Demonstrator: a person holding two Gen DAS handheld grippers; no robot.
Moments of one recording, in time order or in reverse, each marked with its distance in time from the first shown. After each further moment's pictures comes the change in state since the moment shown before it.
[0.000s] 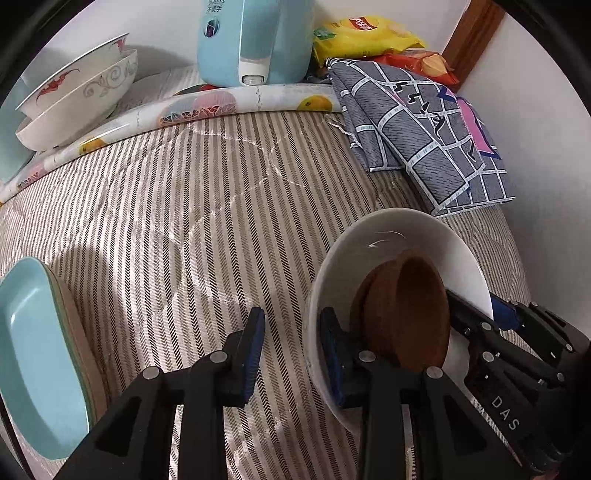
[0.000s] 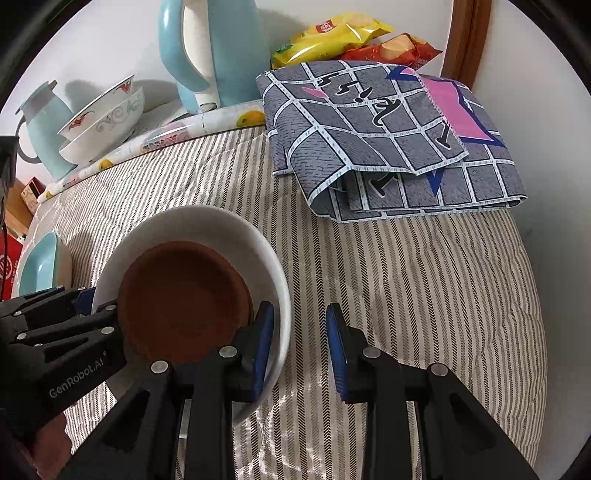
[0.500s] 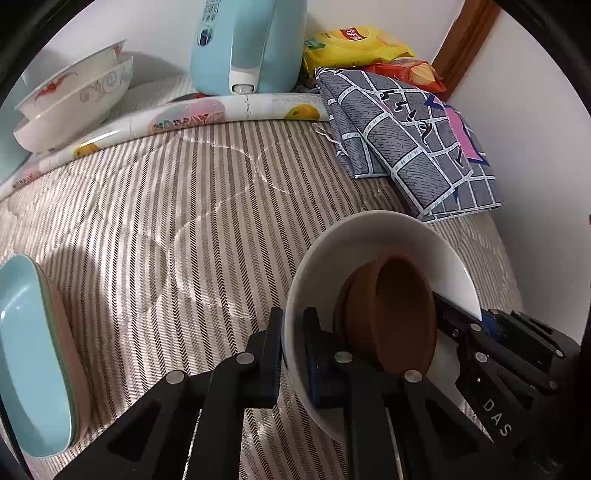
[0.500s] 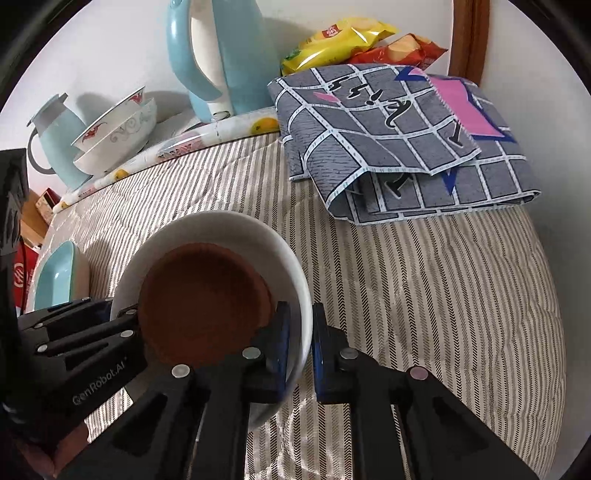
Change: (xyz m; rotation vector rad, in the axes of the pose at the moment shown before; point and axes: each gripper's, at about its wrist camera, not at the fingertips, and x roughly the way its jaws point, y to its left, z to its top) left arm -0.002 -0.008 -0.004 -0.003 -0.053 -0.027; right arm -0.002 0.001 -0.003 0.020 -0.035 0.066
